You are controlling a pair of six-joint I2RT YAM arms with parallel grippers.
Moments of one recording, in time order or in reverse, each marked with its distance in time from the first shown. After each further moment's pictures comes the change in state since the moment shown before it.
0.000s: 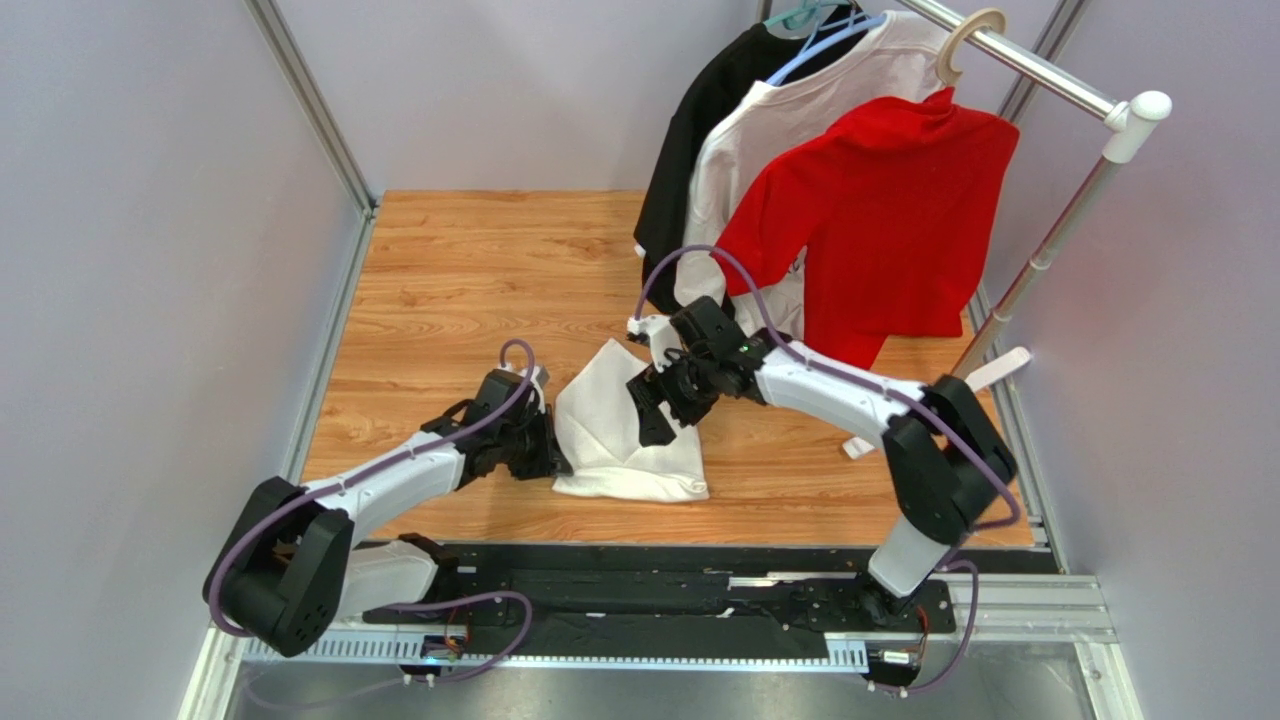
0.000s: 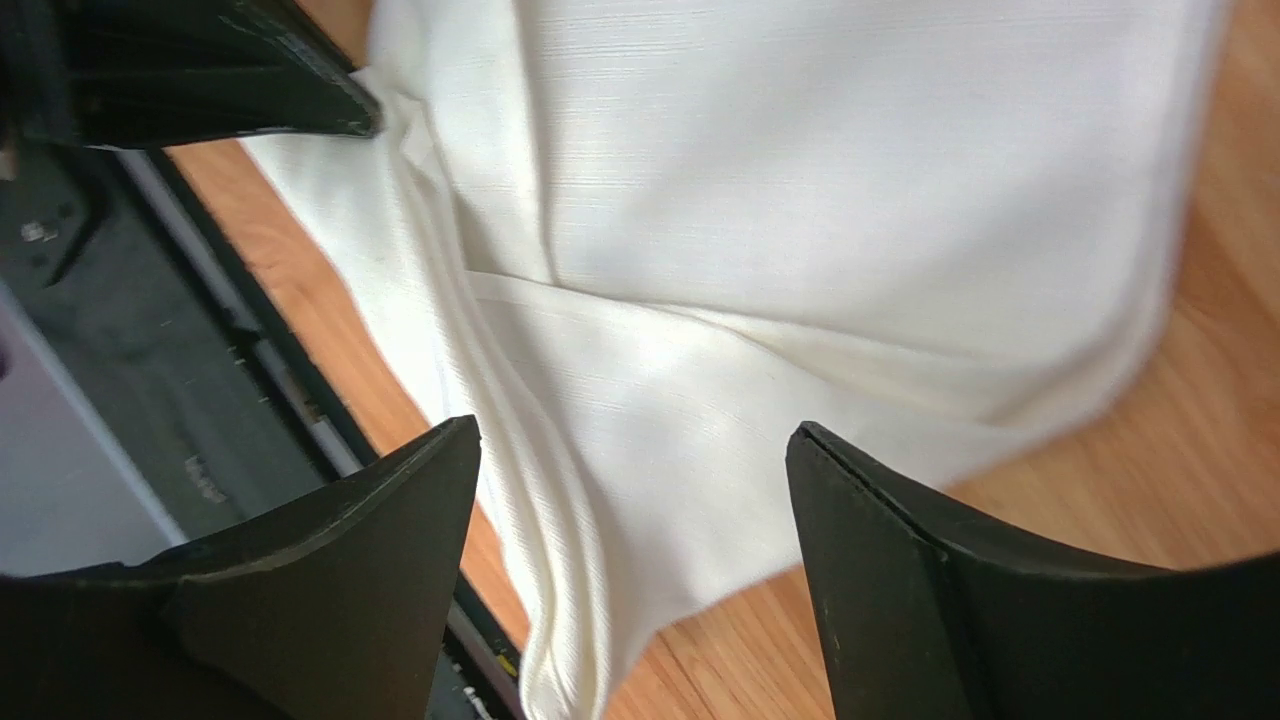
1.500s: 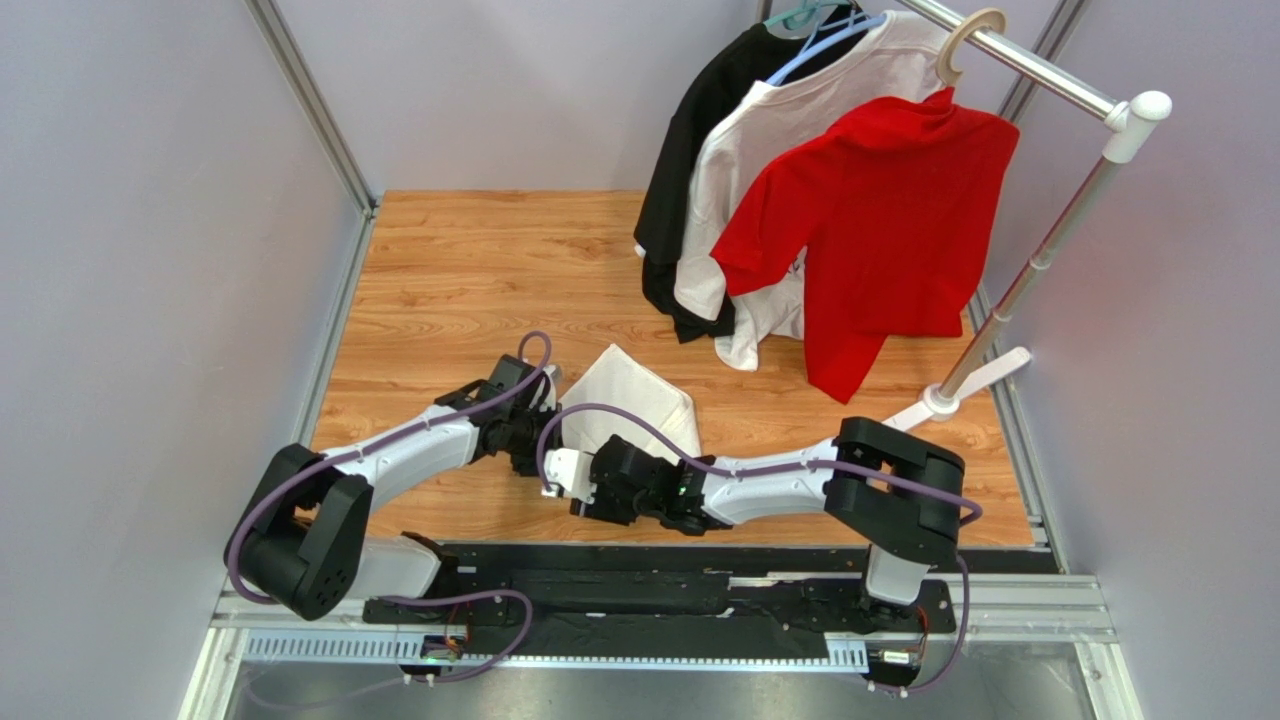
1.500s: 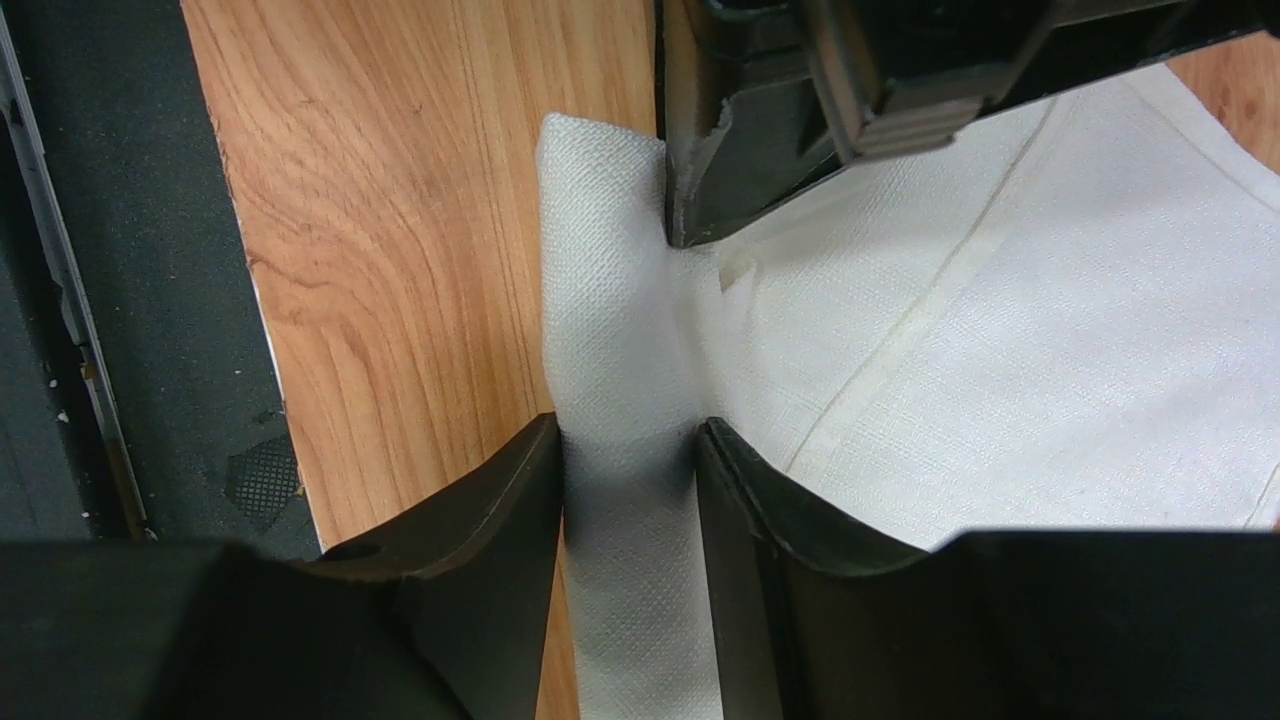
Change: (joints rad) left arm 0.001 0.133 0.140 -0.177 0.061 0.105; right arm 0.522 0.011 -0.318 0.618 0.563 -0.311
